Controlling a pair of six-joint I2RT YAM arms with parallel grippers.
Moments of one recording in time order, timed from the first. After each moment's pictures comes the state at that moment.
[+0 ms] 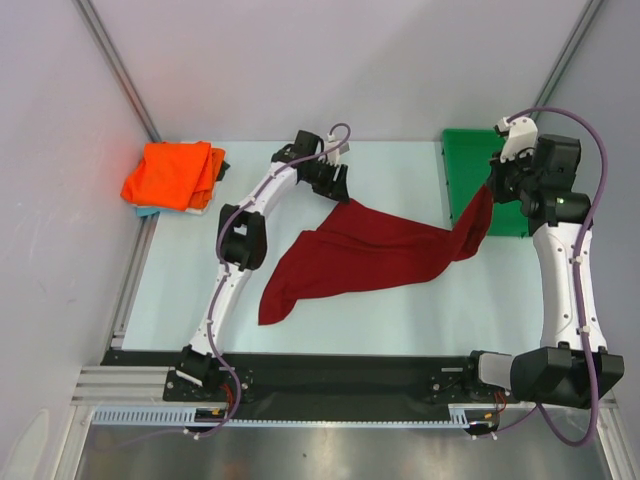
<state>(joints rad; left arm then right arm) -0.38 2.72 2.54 -0.75 0.64 0.06 -0.12 1.25 1.42 -0.69 -0.27 -0.30</state>
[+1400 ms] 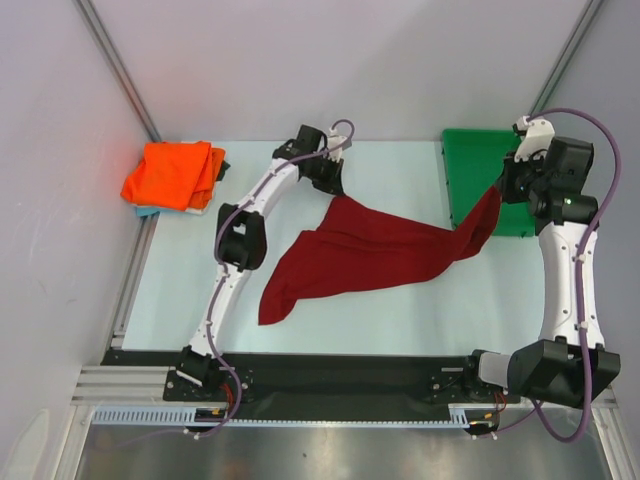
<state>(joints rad) -0.40 2.70 2.54 -0.75 0.56 0.06 -0.22 1.25 1.38 -0.66 -0.30 -0.22</state>
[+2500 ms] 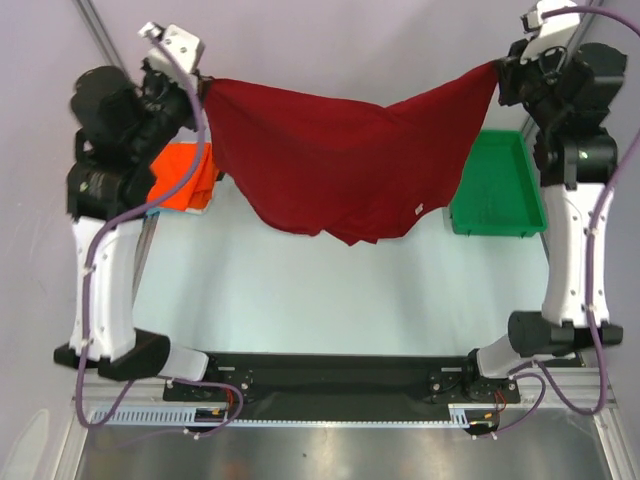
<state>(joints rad) -0.25 1.45 2.18 -0.72 0.13 0.33 -0.01 1.55 2.15 -0.55 -0.25 -0.22</state>
